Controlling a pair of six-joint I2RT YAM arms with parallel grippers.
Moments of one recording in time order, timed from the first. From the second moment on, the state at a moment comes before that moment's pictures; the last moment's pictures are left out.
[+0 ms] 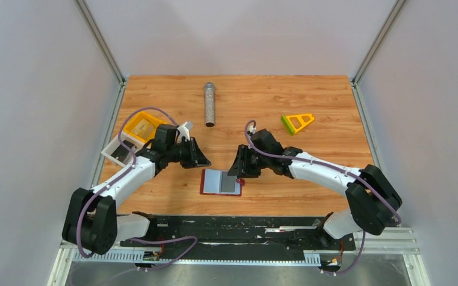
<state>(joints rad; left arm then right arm) -0.33 1.21 0.69 -0.25 0.58 -0.60 0.76 1.44 0.86 -0.20 -0.33 0.87</state>
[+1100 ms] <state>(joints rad) -0.37 1.45 0.48 0.08 0.62 -0.64 0.84 1.68 0.92 -0.19 -0.15 0.92</state>
